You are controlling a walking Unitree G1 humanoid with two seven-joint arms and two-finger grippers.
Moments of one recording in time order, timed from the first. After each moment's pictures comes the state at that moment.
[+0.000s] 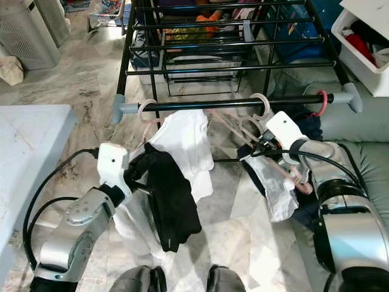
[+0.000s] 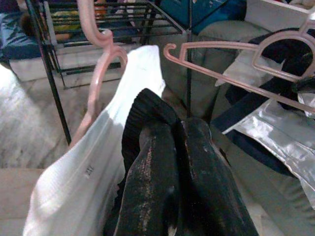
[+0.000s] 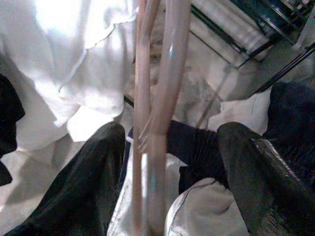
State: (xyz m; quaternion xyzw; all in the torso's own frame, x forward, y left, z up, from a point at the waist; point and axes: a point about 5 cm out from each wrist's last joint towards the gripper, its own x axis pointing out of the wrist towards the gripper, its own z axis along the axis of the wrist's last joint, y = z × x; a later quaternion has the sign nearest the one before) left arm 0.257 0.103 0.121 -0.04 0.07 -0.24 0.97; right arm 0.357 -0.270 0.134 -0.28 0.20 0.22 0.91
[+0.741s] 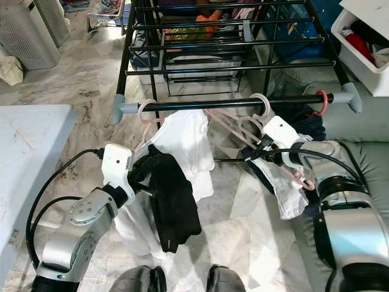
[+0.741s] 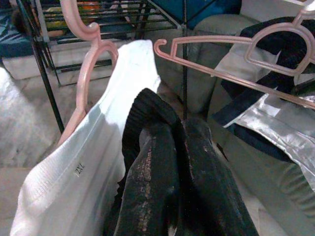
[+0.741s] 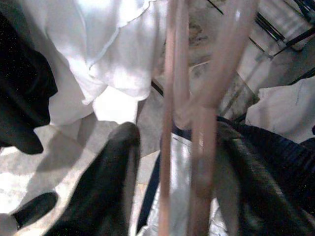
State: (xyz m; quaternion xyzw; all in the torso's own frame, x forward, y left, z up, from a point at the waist) left arm 0.257 0.099 0.120 -0.03 0.08 -0.25 0.97; right arm 0.354 -0.271 0.133 -0.29 0.25 0.28 0.88
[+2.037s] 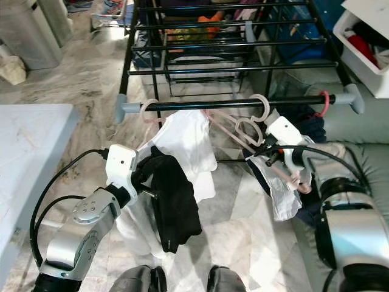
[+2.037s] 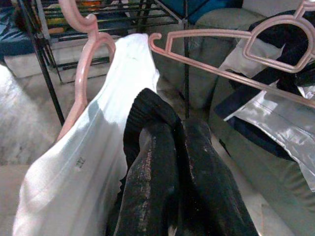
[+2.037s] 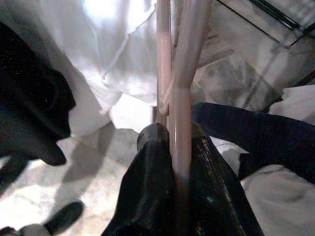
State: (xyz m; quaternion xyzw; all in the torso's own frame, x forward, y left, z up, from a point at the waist) left arm 0.259 0.095 0.116 -0.02 0.09 -0.25 0.96; right arm 0.349 -0.274 0.125 -0.22 0.26 0.27 0.90
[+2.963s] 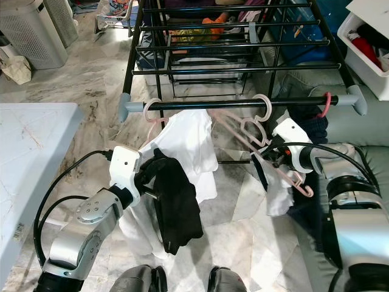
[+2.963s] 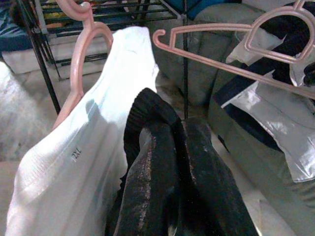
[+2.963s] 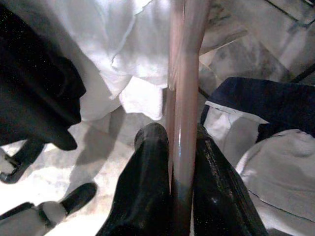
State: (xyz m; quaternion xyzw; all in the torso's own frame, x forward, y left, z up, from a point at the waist) left arm 0.259 0.090 0.112 -0.02 0.10 -0.26 0.96; right arm 0.344 -0.286 0.130 -0.21 0.31 0.28 0.88
